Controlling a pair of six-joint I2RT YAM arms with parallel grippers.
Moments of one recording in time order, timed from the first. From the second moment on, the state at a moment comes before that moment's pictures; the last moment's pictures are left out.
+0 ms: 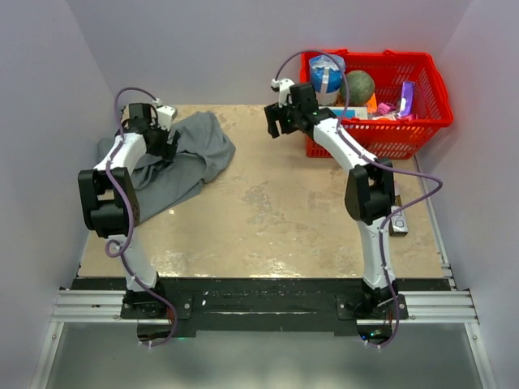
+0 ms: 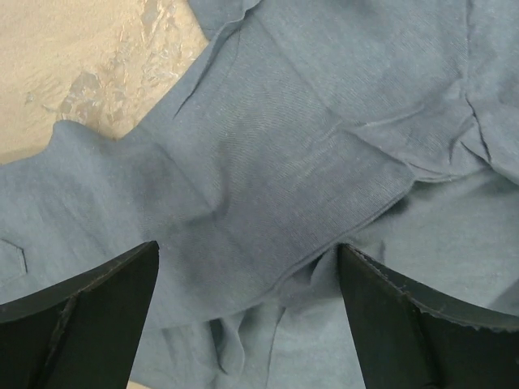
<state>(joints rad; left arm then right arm) 0.09 1.93 1.51 -0.45 0.09 0.40 0.40 2.24 2.05 -0.45 -0.12 -0.05</state>
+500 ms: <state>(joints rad) 0.15 1.88 1.60 -0.51 0.16 0.39 0.52 2.47 2.33 -0.30 -0.27 -0.01</state>
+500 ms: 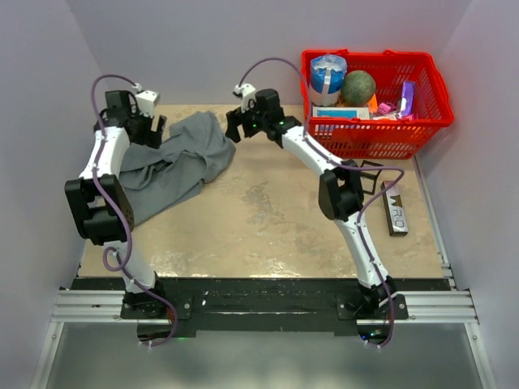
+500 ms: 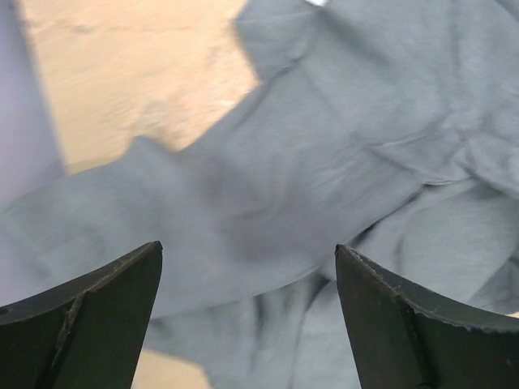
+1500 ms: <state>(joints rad) 0.27 1.85 1.45 -0.47 0.28 0.69 0.69 2.65 2.36 -0.19 -0.46 0.05</state>
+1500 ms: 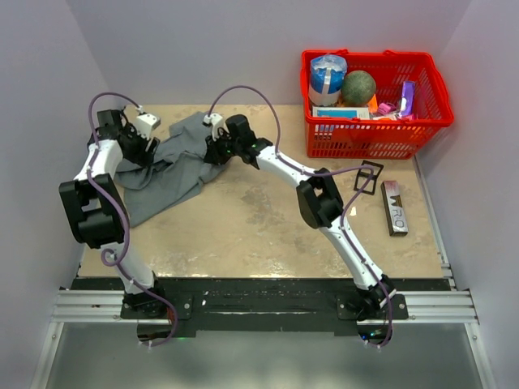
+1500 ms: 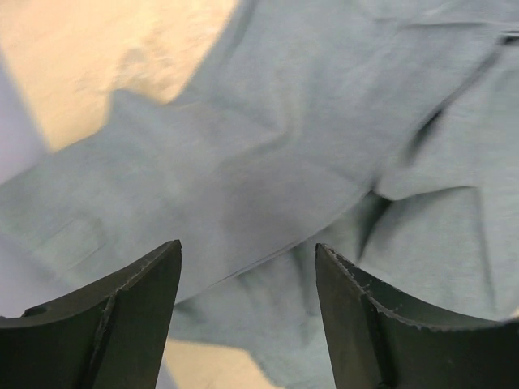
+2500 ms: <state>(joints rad) 0.15 1.93 1.62 -0.34 0.29 0.70 0.65 2.60 2.35 -0.29 -0.45 0.05</state>
